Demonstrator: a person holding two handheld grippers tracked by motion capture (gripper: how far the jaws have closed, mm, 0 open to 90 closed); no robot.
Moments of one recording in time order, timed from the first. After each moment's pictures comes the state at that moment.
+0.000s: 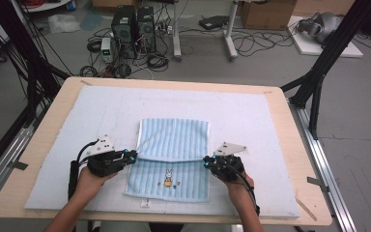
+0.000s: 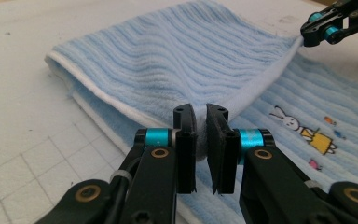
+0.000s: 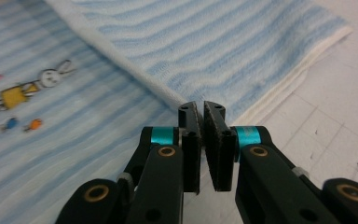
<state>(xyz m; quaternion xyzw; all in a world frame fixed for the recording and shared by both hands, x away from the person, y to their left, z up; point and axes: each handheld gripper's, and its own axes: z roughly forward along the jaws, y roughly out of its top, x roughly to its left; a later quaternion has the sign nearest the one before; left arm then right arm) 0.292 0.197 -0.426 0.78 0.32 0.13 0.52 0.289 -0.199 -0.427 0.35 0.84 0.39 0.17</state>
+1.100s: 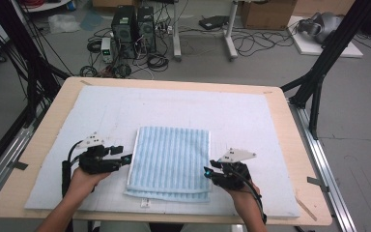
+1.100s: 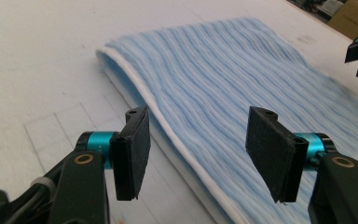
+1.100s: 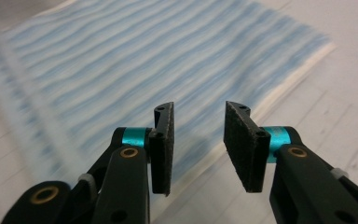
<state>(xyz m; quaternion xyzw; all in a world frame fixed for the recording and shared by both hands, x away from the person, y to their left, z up) 0.312 0.214 -0.425 0.75 0.41 0.10 0.50 0.271 -0.206 -0.417 0.36 0.82 0.41 0.15</state>
